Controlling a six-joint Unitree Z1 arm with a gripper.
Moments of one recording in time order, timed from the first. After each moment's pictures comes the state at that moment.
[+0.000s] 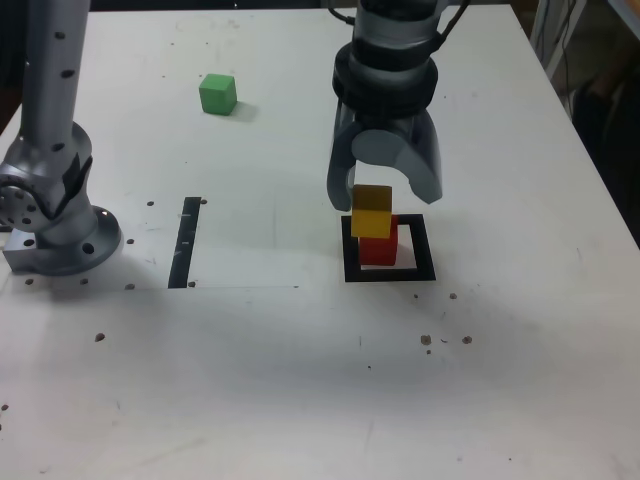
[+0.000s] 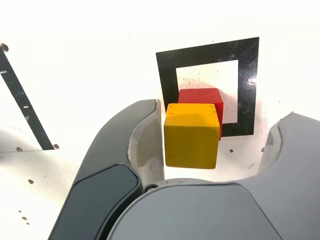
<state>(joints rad) -0.13 1.98 -1.58 1.27 0.11 -0.05</state>
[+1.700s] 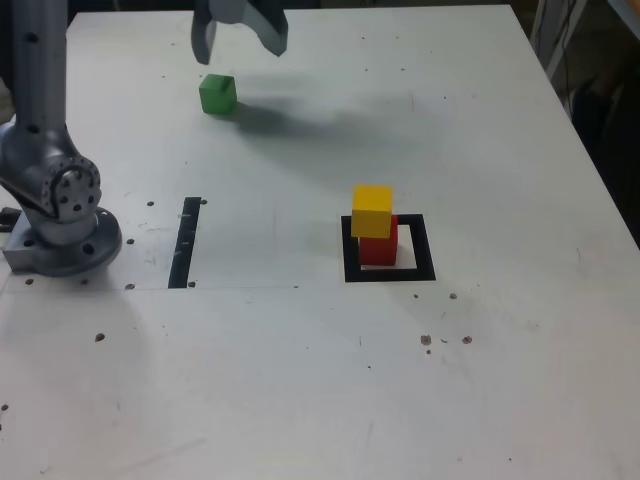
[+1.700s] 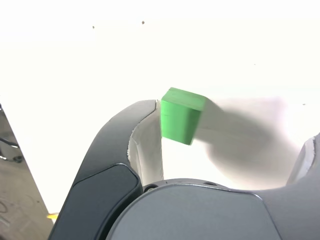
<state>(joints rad) 0.88 1.92 -1.45 1.17 0.32 0.87</state>
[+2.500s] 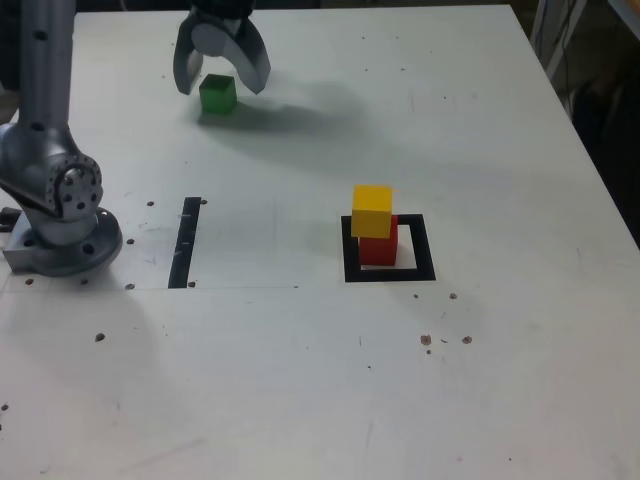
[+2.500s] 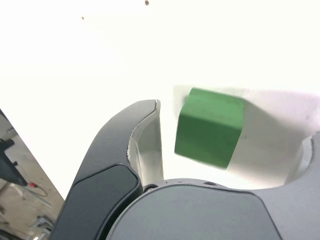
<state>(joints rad) 0.94 2.00 -1.34 1.07 0.31 1.03</state>
